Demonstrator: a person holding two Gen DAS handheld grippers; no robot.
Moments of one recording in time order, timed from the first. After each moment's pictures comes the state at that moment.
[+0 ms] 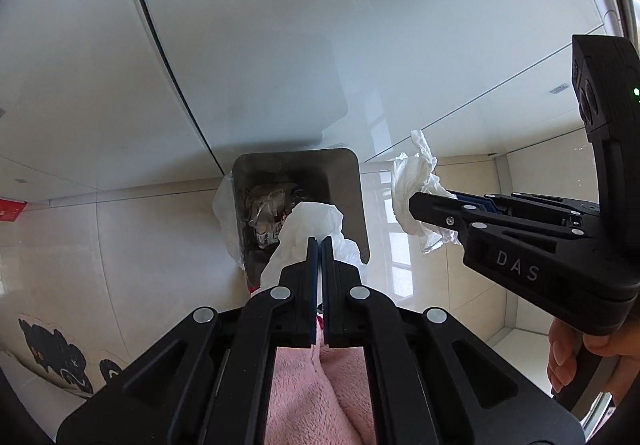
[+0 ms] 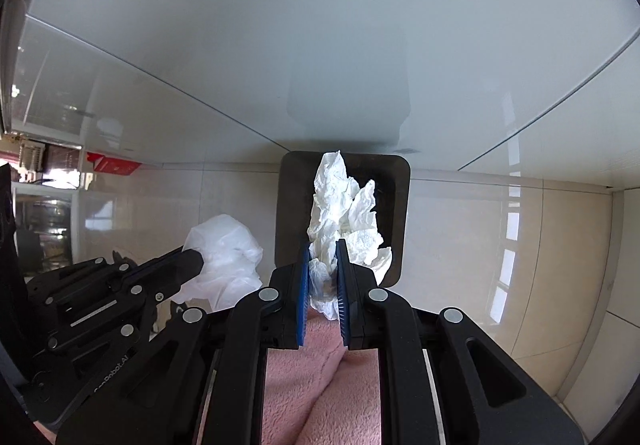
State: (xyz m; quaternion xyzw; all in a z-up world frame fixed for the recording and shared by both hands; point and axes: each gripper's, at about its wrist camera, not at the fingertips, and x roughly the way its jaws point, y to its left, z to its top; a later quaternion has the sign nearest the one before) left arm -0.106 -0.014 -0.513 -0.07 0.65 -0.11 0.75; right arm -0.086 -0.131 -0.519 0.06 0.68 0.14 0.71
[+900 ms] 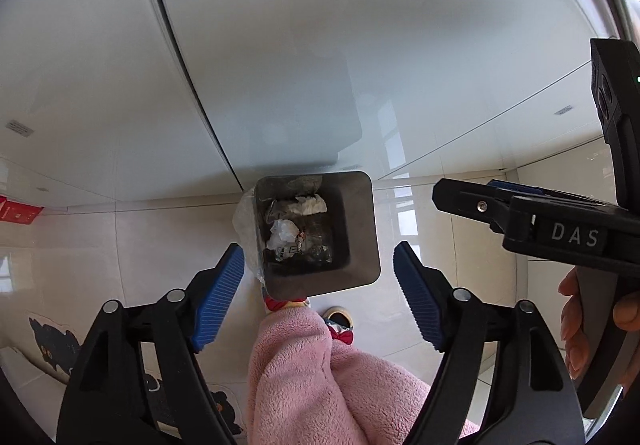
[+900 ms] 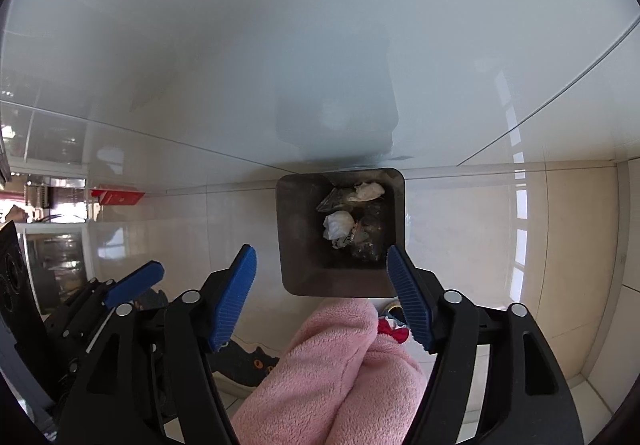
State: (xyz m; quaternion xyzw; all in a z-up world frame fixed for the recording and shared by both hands) left arm -0.101 0.000 -0.466 -0.06 0.63 -0.08 0.77; right arm -0.066 -0.158 -0.490 0.11 0.67 0.11 0.72
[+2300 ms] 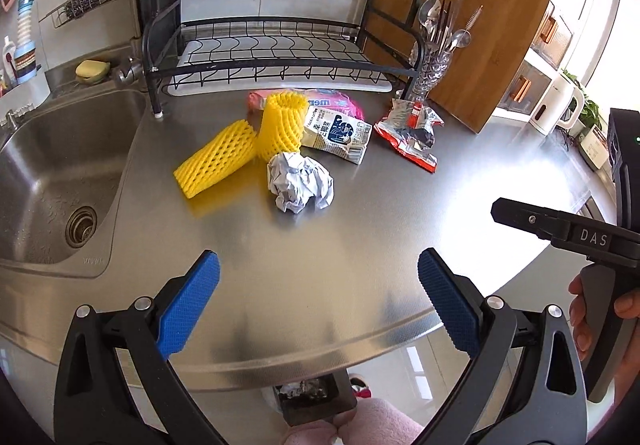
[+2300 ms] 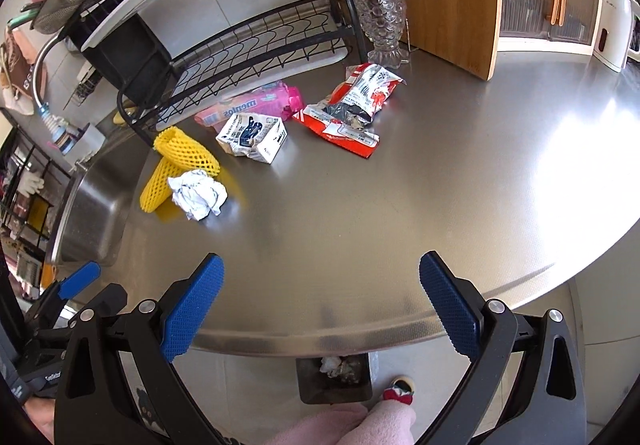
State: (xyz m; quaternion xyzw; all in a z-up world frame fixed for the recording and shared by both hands) left arm 0.027 -0.009 -0.187 -0.04 0.43 -0.13 0.89; right arm 0.027 -0.239 -0.203 0.13 0.48 0.05 0.87
